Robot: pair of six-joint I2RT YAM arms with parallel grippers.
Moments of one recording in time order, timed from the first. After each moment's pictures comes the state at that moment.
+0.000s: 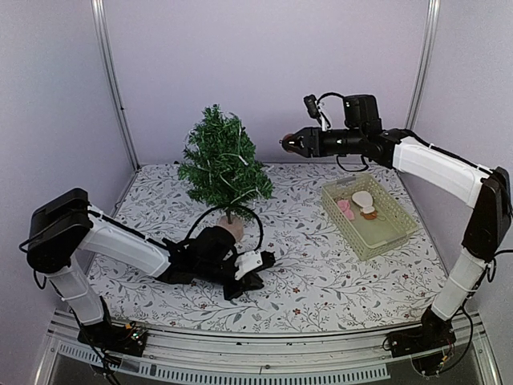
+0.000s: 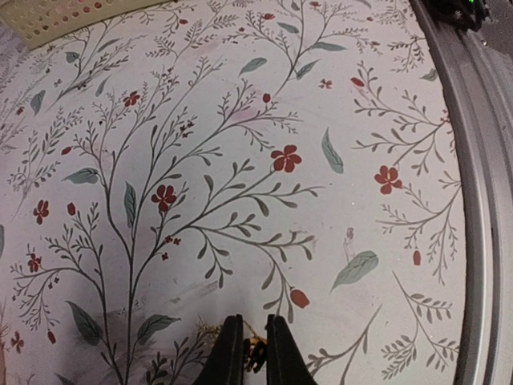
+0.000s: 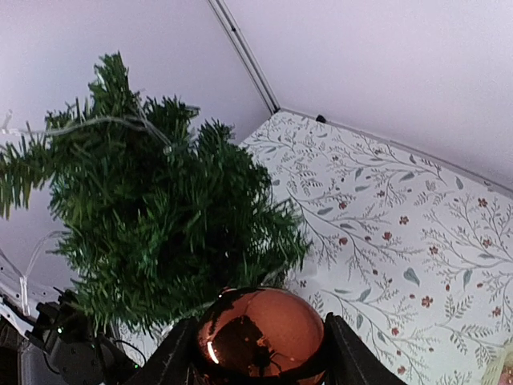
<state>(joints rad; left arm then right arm) -1.04 1.71 0.72 0.26 0.24 0.25 0.56 1.68 1.50 -0.21 -0.50 0.27</state>
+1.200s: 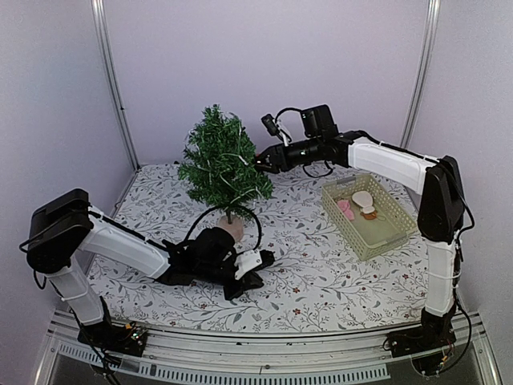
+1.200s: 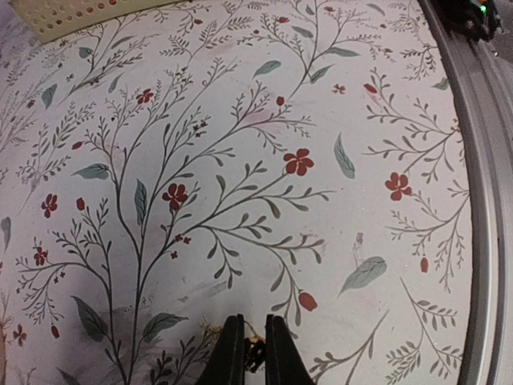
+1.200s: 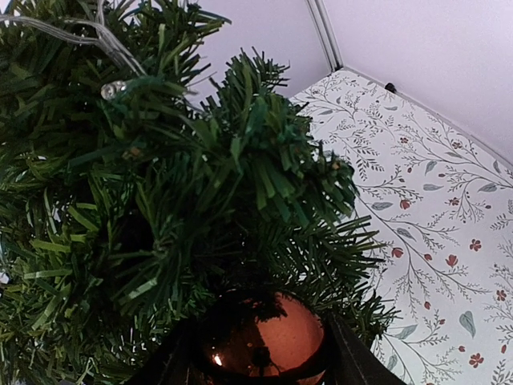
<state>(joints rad) -1.05 1.71 0.71 0.29 0.20 0.21 0.64 2.07 1.86 -0.28 -0.66 0.12</state>
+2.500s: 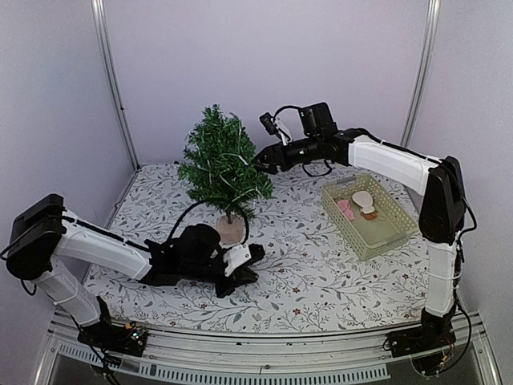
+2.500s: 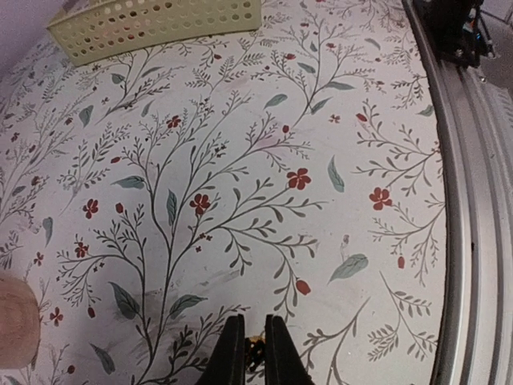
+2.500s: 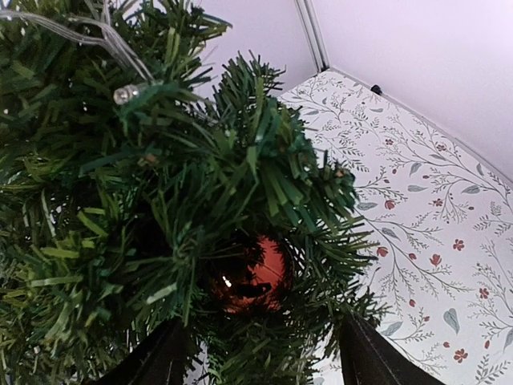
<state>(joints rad) -1.05 1.58 0.64 0.30 0.18 0.20 0.65 2.07 1.89 -0.33 -0.60 0.08</state>
